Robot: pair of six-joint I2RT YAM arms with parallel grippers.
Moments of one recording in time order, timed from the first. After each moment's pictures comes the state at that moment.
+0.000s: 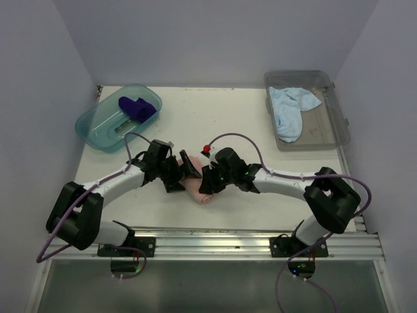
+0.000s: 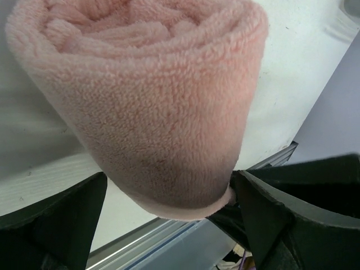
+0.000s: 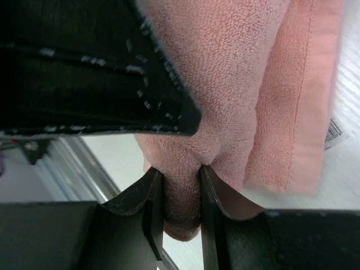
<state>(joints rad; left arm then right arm) -0.45 1.37 0.68 -0.26 0.41 -0.98 0.90 1.57 0.85 -0.05 -0.21 0.44</state>
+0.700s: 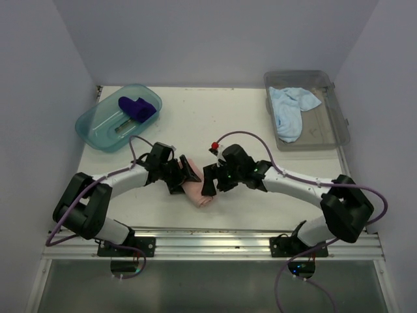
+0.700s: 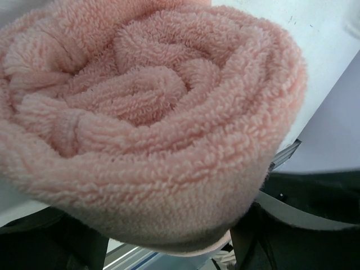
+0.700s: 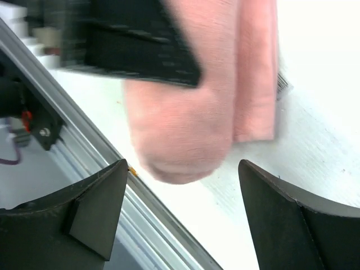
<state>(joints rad) -0.45 1.46 0.66 -0.19 0.44 -0.99 0.81 1.48 0.84 -0.16 -0.35 0.51</state>
